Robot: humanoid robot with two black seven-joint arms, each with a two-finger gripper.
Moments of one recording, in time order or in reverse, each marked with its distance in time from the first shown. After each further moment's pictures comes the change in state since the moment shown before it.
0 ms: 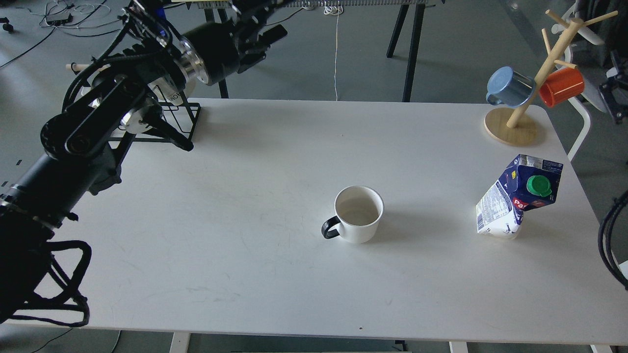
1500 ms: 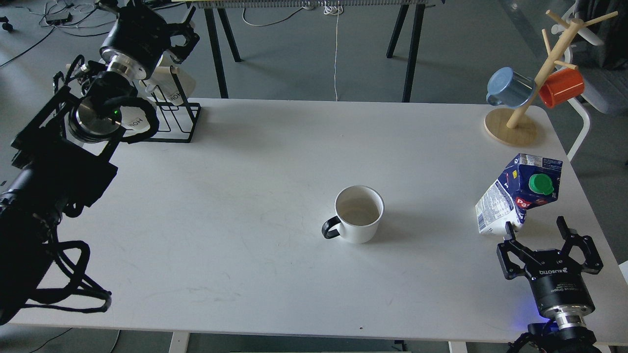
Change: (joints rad) left arm 0.002 -0.002 -0.071 0.340 -0.818 0.002 0.013; right arm -0.398 0.492 -0.025 0.060 -0.074 0.000 0.019
